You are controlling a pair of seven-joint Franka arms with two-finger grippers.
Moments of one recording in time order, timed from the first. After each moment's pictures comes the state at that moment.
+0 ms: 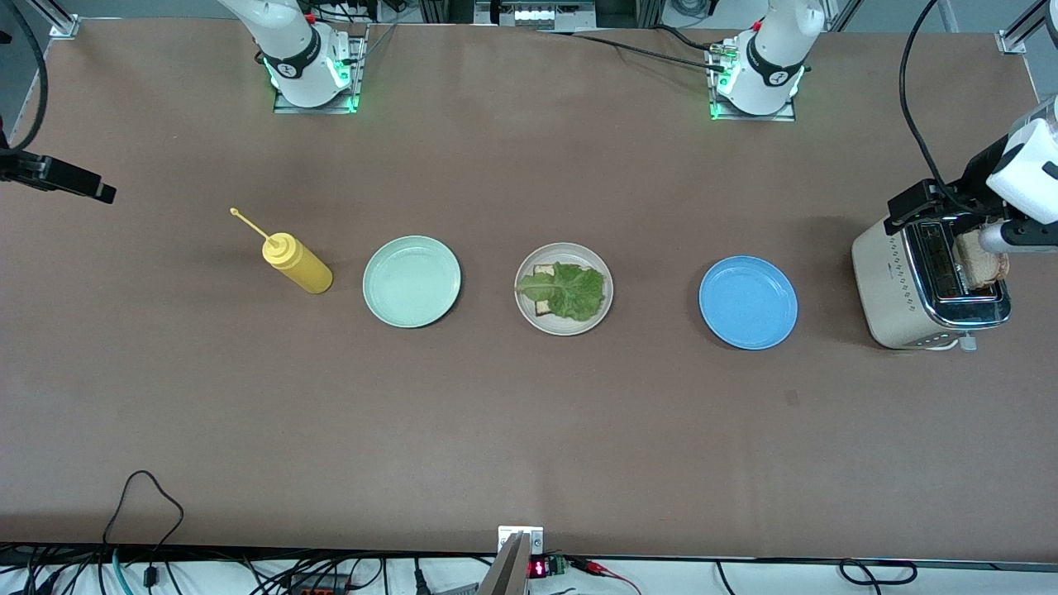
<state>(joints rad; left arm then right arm) 0.02 0.02 -0.01 -1.65 -0.03 1.65 -0.04 0.03 0.11 -0.14 -1.47 0.07 1.38 0.09</state>
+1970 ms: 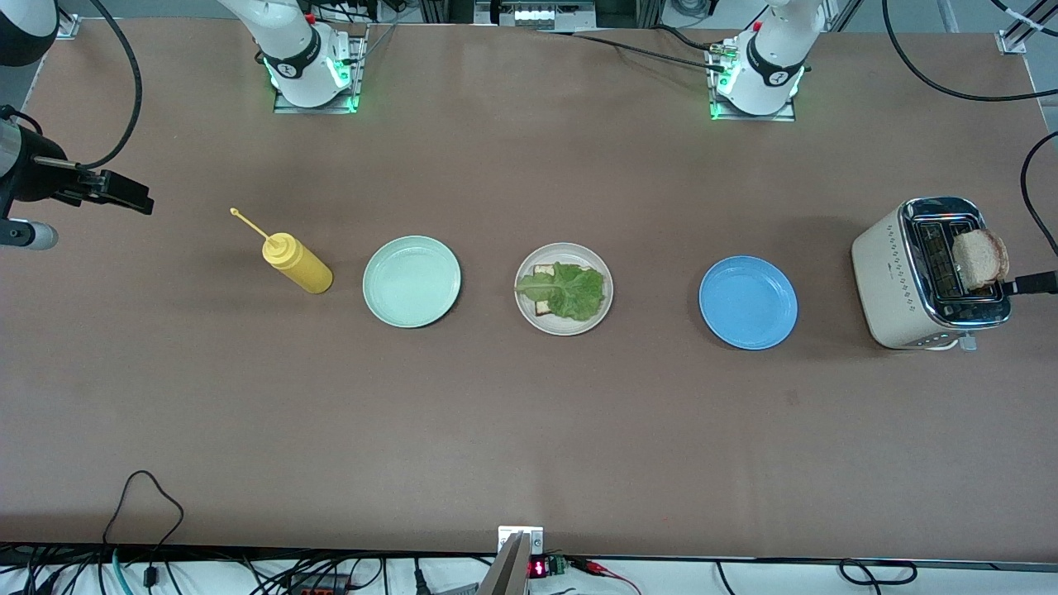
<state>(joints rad) 0.46 0.51 0.05 -1.45 -0.03 1.71 0.43 0.02 0.10 -0.02 -1.52 -0.04 1.45 0.09</state>
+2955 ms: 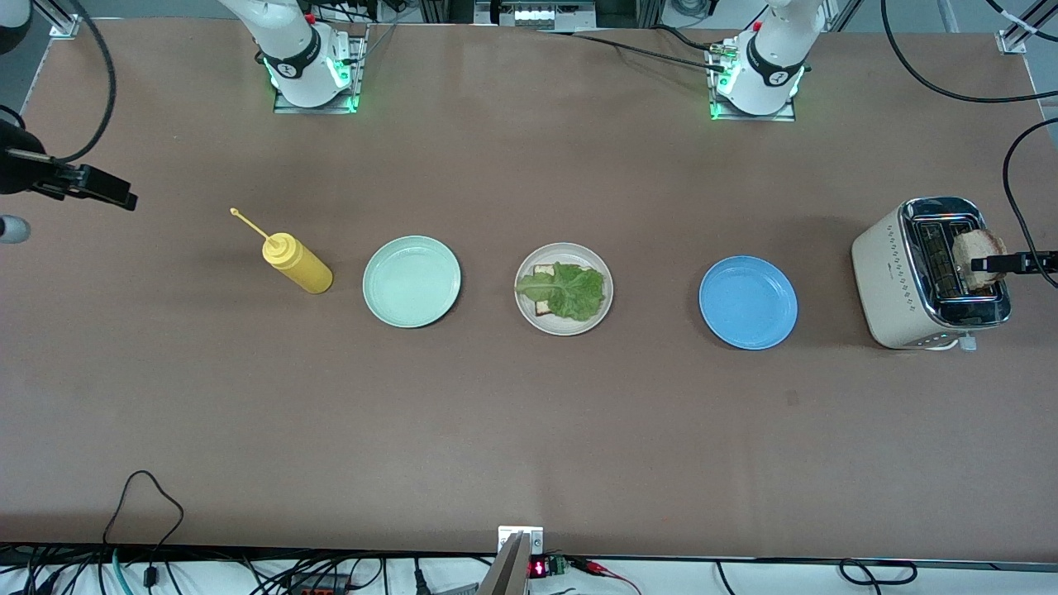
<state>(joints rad) 0.47 0.51 0.04 -1.49 -0.04 1.60 0.43 -0.04 0.08 0.00 -1.53 -0.04 1.45 0.09</state>
